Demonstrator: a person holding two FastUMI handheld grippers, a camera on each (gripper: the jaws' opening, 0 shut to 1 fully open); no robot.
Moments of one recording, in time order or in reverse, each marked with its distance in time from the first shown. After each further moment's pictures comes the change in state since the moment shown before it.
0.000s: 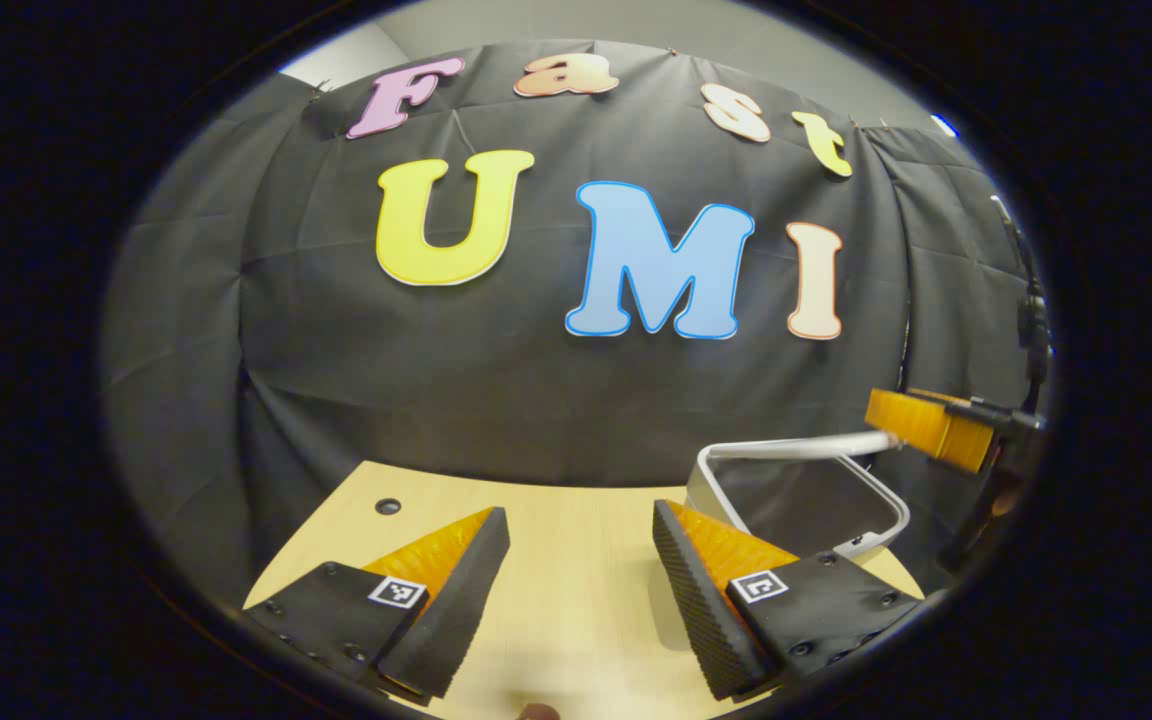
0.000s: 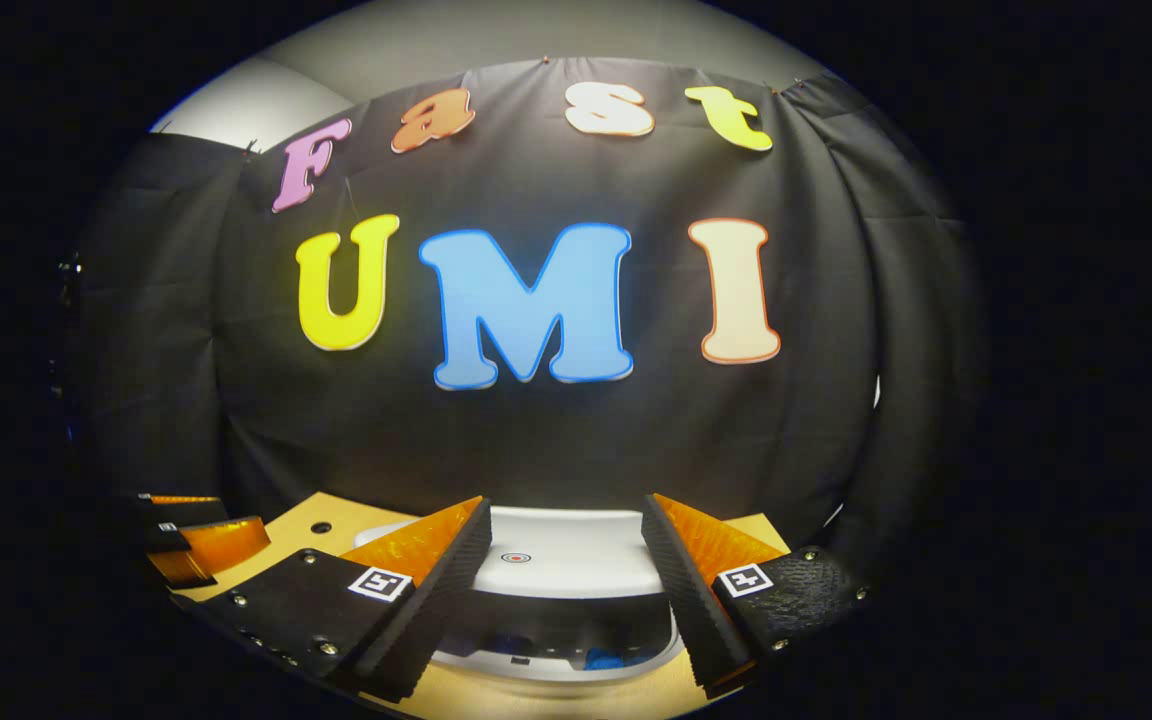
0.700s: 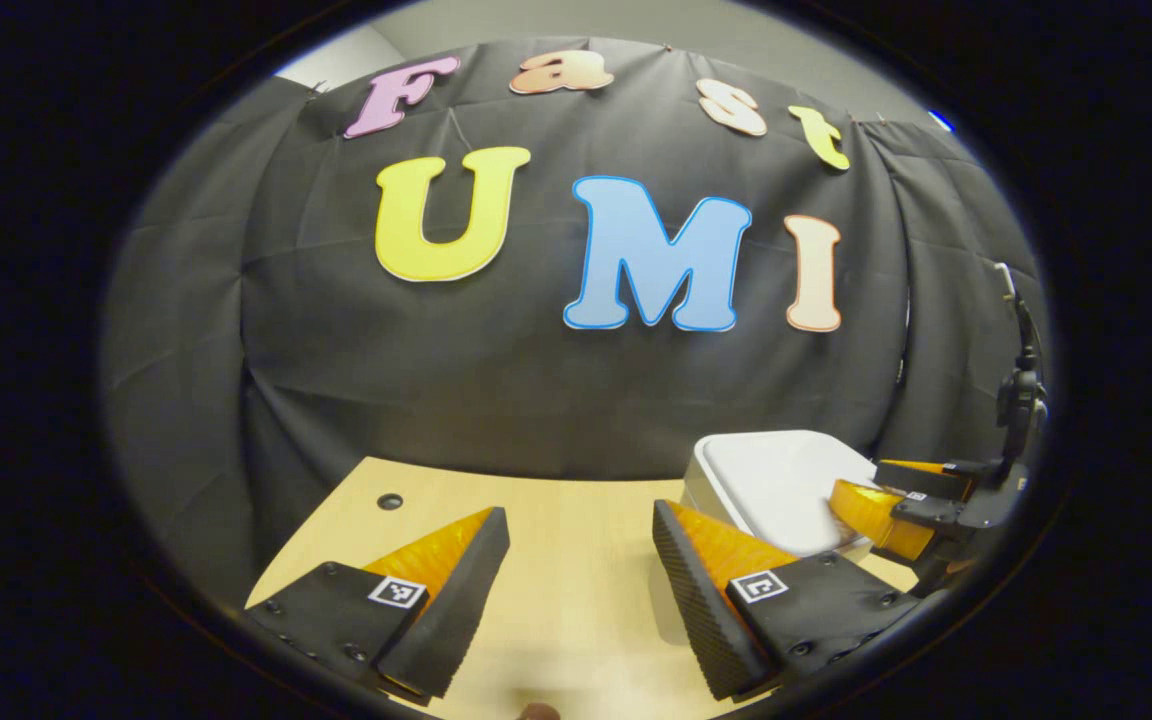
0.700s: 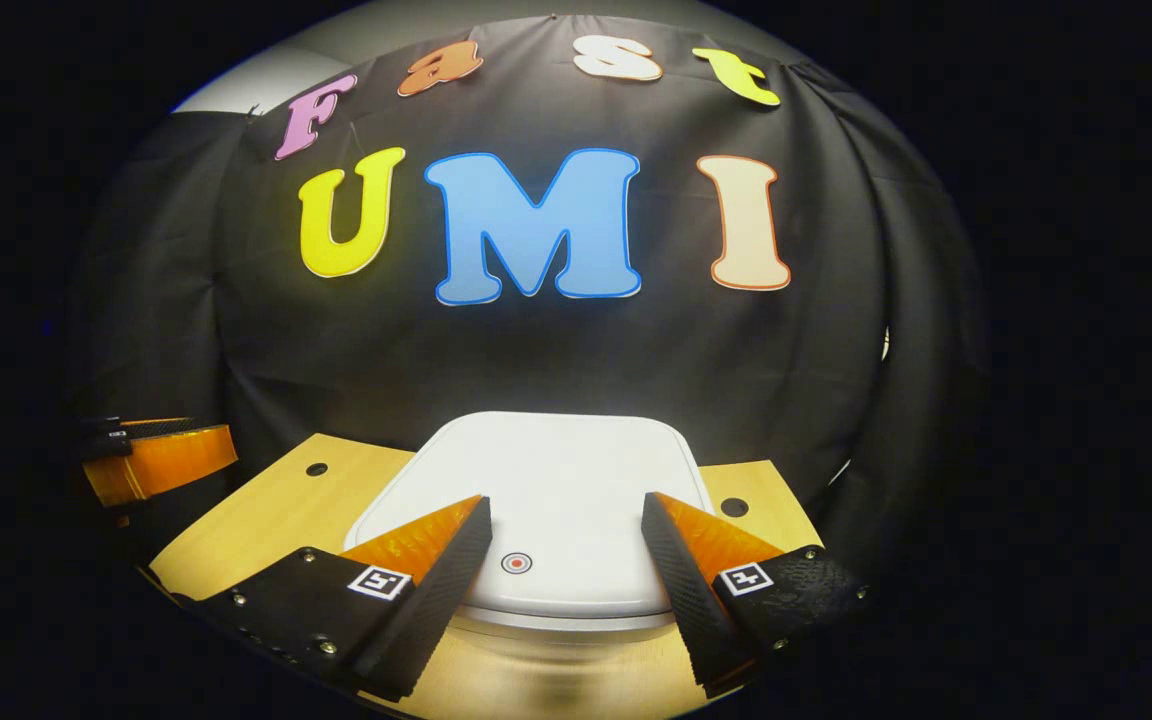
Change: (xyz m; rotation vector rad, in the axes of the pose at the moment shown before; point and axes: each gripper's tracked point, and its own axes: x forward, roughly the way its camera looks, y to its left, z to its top) left arm -0.006 0.001 -0.008 0.009 0.020 0.017; right arm 0.002 0.004 -0.059 -0.012 0.108 0.011
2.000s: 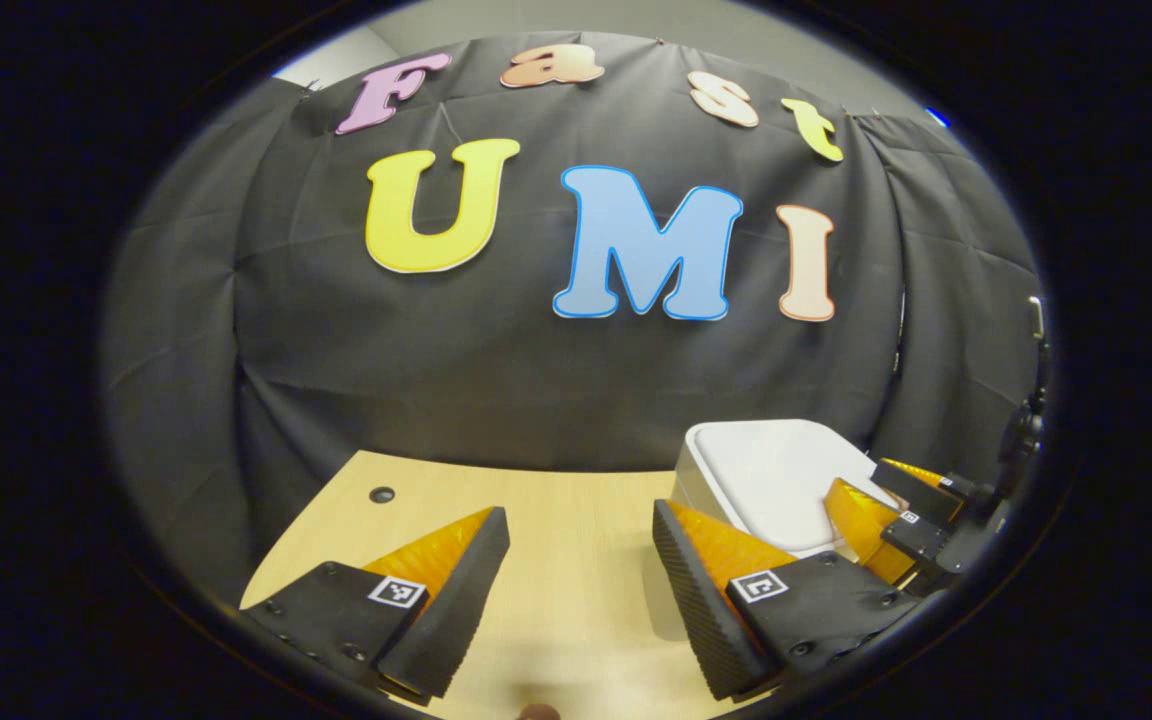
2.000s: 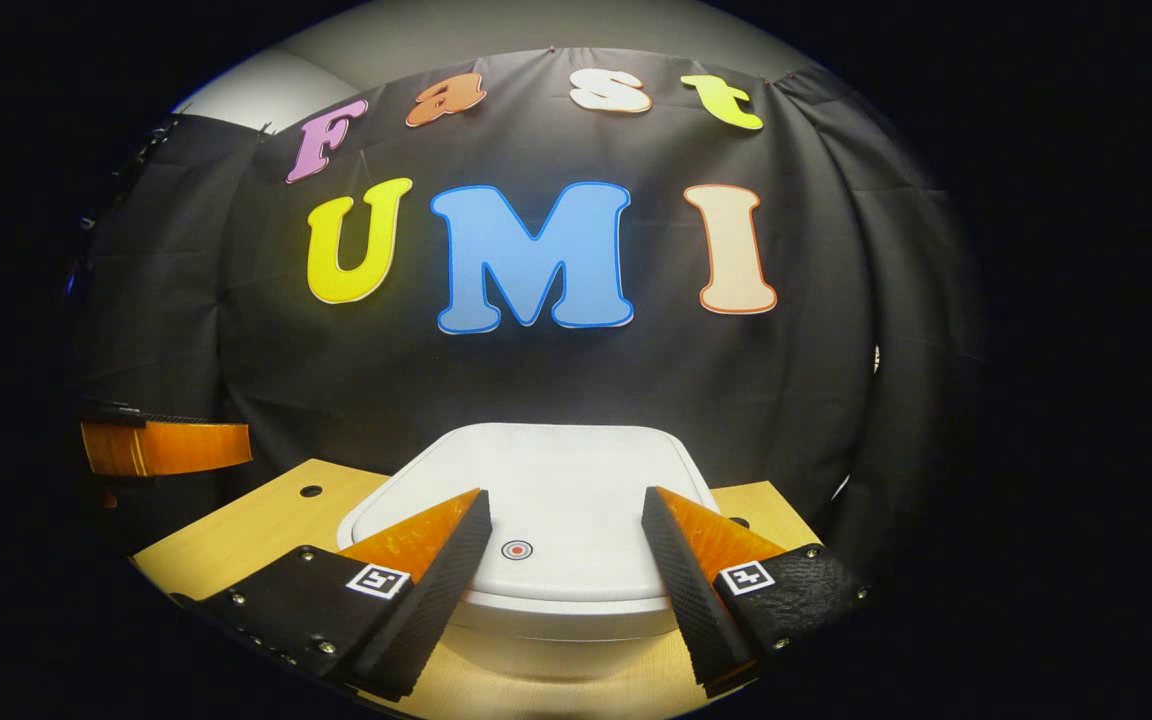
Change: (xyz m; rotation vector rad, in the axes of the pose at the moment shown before) left arm 0.004 -0.013 -0.011 0.012 0.016 -0.016; right arm -0.004 0.000 -0.011 0.015 -0.144 -0.020
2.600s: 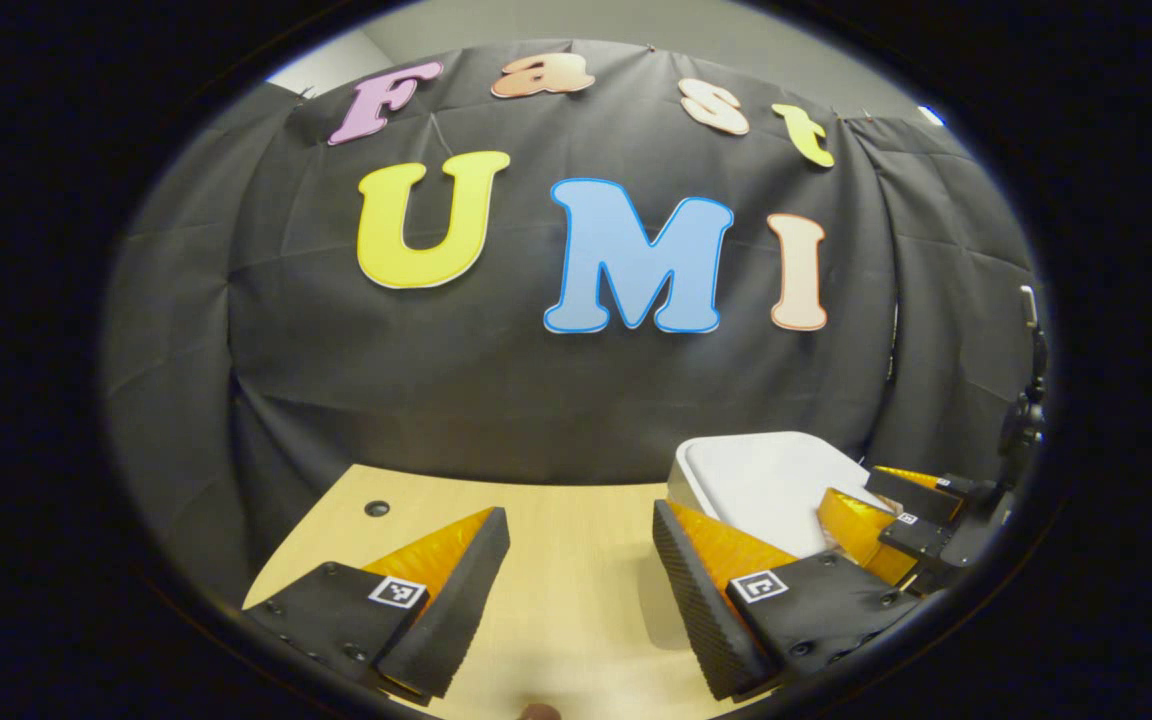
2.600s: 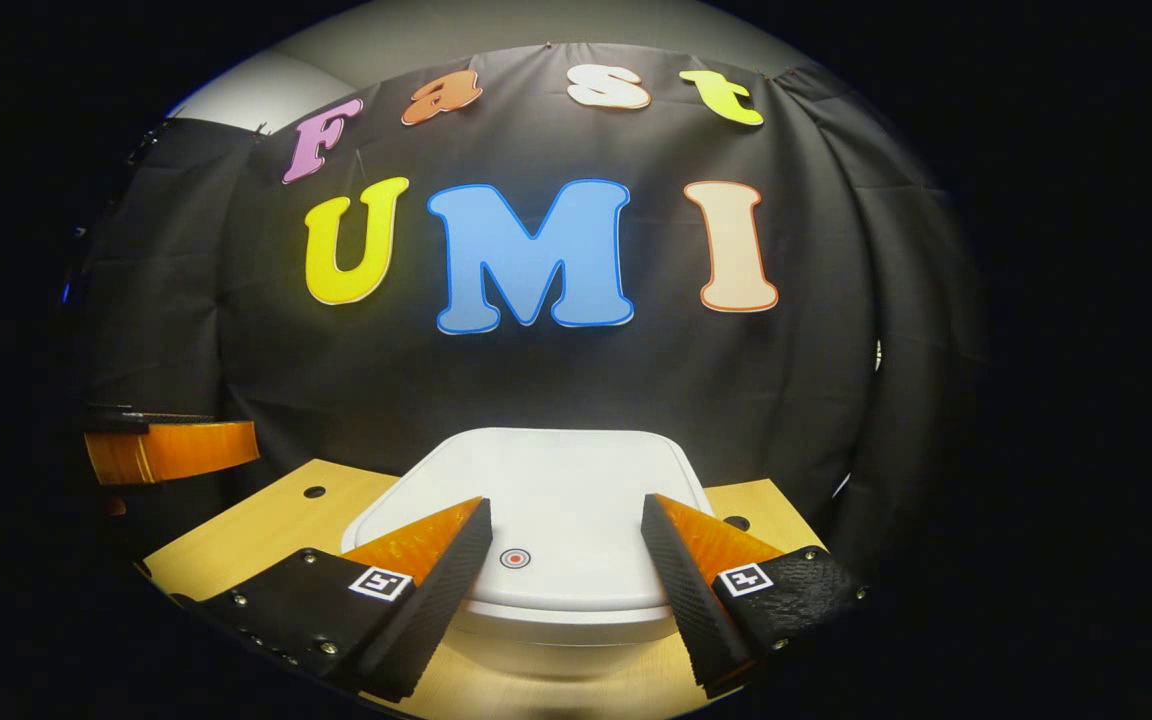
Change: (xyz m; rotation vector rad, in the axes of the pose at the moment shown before) left arm 0.002 -0.010 0.016 0.020 -0.041 -0.022; right arm 0.001 -0.004 0.008 -0.007 0.023 0.001
